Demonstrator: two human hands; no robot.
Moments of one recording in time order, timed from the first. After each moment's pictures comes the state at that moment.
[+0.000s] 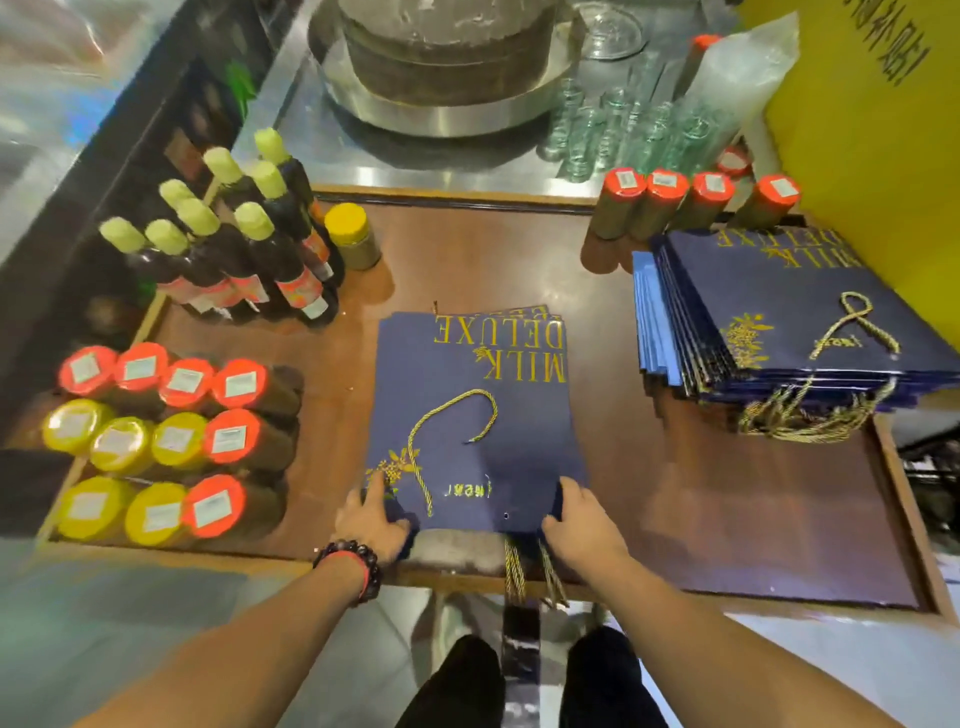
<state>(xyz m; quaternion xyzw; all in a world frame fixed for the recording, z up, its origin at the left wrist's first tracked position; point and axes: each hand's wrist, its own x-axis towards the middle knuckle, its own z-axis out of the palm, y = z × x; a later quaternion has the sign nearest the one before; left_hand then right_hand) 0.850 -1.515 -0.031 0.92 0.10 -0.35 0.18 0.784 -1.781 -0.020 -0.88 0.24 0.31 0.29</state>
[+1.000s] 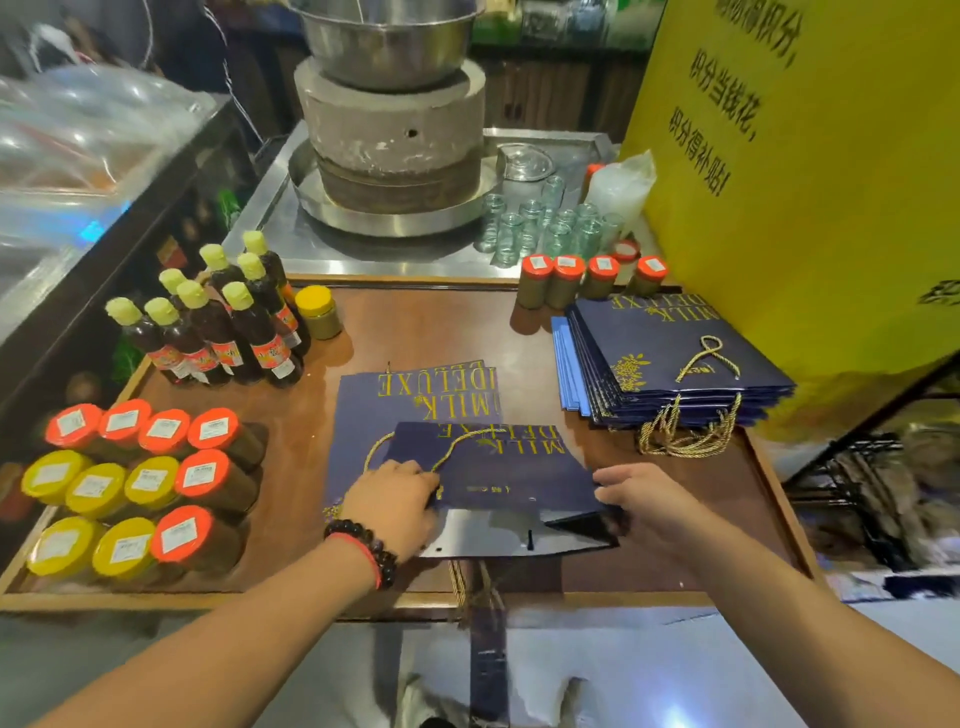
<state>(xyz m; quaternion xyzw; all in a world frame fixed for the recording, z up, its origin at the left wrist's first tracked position) 0.810 -1.607 0.138 0.95 -0.27 -0.16 0.00 0.728 -1.878 0.149 -0.71 0.37 0.18 0.57</state>
